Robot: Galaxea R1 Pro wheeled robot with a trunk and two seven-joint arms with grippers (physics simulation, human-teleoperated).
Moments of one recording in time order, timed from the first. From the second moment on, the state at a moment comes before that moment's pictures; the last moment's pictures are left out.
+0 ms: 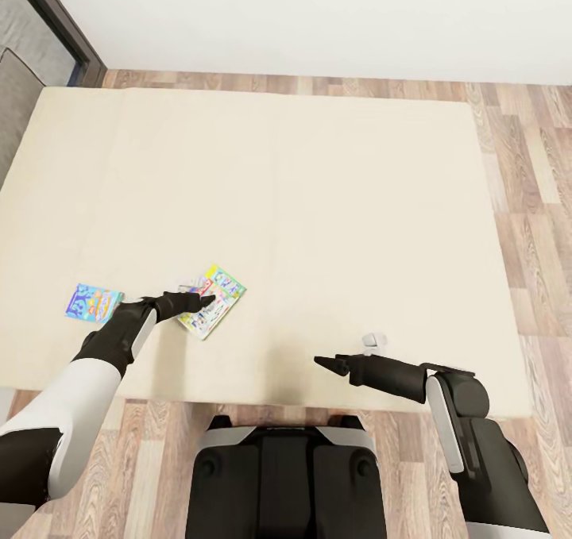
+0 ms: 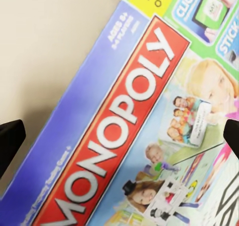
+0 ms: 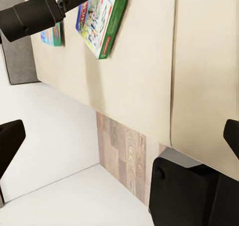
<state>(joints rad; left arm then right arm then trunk) -1.02 0.14 0.02 -0.62 -0.01 0.36 -0.42 -0.44 0.02 -0.12 -1.55 -0.11 0.99 0.90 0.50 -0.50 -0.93</state>
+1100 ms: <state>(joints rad) -1.02 0.14 -0.02 -0.62 -0.01 0.34 -0.42 -0.44 0.01 -0.12 -1.55 -0.11 0.99 0.90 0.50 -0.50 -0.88</state>
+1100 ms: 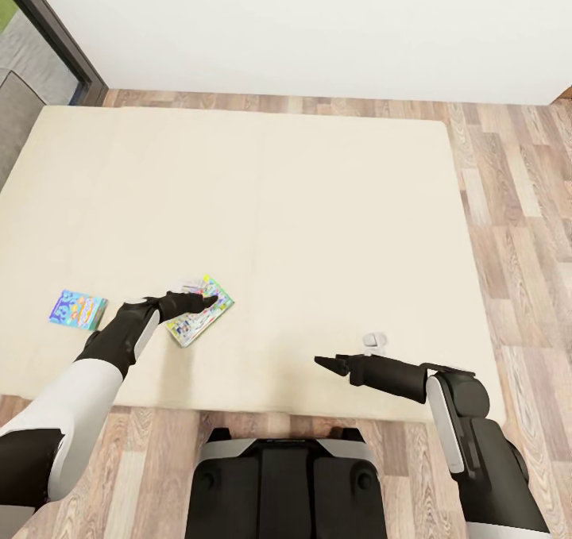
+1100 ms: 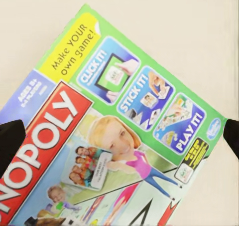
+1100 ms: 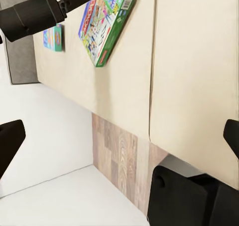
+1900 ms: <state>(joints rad) -1.02 0.14 -0.02 -0.62 -0.01 0.34 -0.41 -0.44 0.01 -0.12 -1.55 -0.11 0.99 0.90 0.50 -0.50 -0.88</state>
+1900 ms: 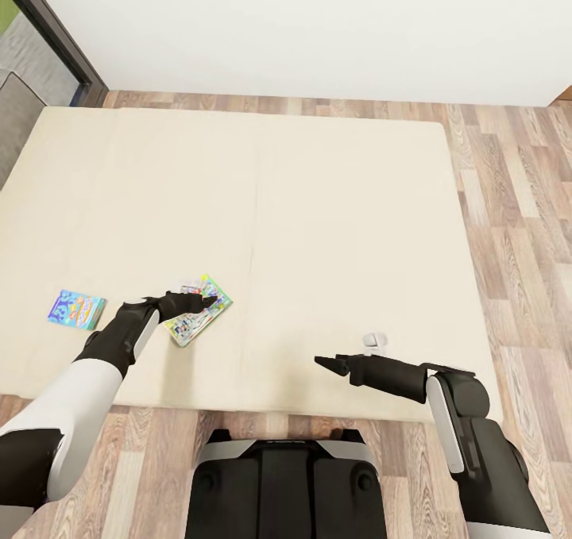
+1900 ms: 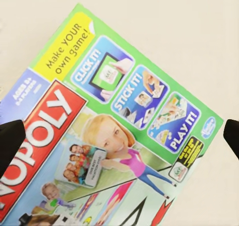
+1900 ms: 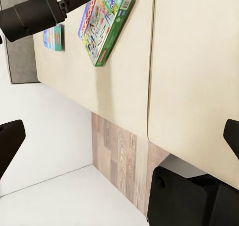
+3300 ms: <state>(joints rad) -1.02 0.20 -0.02 -0.62 -0.01 0.34 -0.41 -0.44 0.01 -0.12 -1.55 -0.11 0.99 0.90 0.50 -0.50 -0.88</state>
